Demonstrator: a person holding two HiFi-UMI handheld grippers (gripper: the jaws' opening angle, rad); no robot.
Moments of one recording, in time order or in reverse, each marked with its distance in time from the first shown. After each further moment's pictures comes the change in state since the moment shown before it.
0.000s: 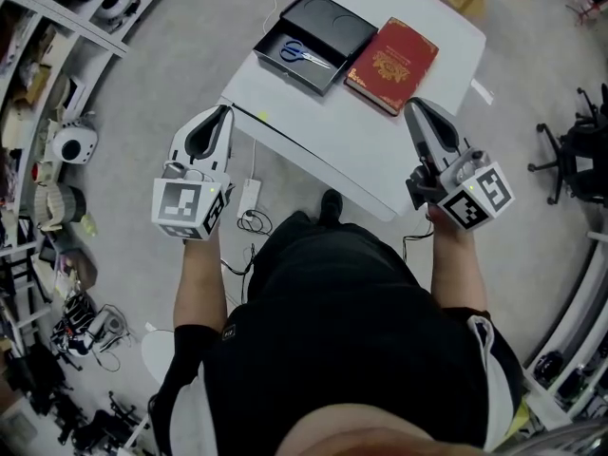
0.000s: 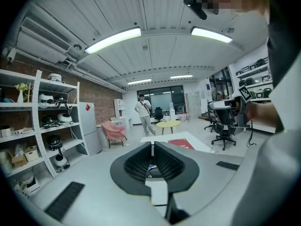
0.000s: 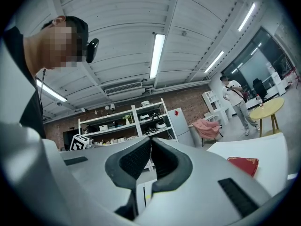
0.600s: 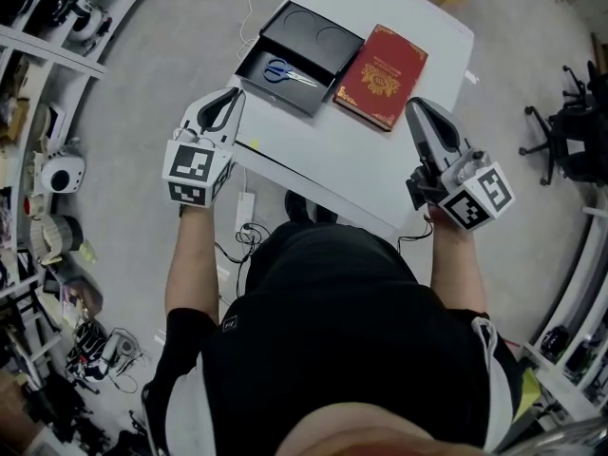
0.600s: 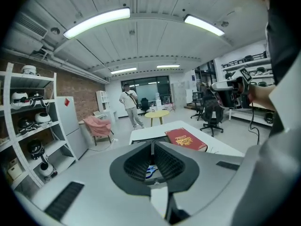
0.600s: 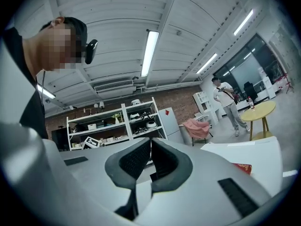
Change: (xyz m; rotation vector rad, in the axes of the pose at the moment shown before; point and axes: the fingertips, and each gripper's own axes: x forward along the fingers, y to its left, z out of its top) left arm 0.134 0.033 -0.023 0.098 0.121 -0.191; right arm 0.039 -0.053 0.013 0.008 0.008 -0.113
